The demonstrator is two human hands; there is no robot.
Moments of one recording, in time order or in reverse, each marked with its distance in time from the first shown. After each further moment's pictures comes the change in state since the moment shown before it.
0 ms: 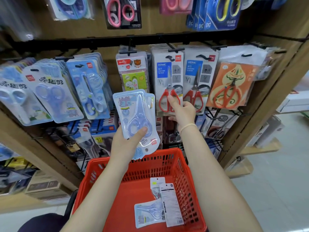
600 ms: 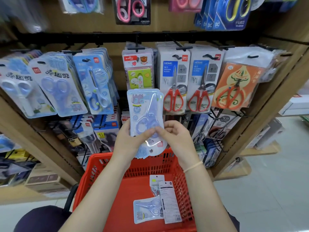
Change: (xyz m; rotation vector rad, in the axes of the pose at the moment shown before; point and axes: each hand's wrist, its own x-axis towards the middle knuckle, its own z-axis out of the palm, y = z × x) left_hand -0.002 0.000 -0.003 -0.051 -0.079 -0.010; right_hand -0.105 0.011 -0.020 -0.144 -0.356 -0.006
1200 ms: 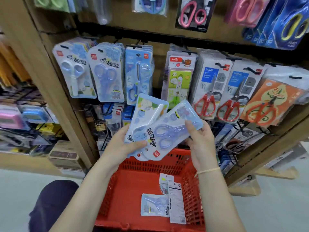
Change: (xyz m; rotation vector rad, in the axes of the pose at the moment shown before) left_hand -0.037 -0.012 -0.114 -0.037 -0.026 -0.073; right_hand -0.018 -0.011 0.040 0.290 0.025 -0.084
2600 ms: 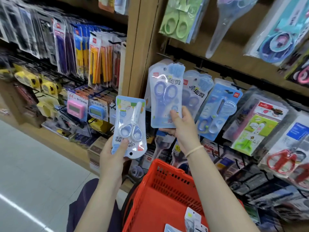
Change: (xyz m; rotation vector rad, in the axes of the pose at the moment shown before) left_hand -0.043 -0.004 -0.160 -0.367 0.797 0.157; right_hand 0.032 0.052 0.264 -0.304 -0.485 -0.015
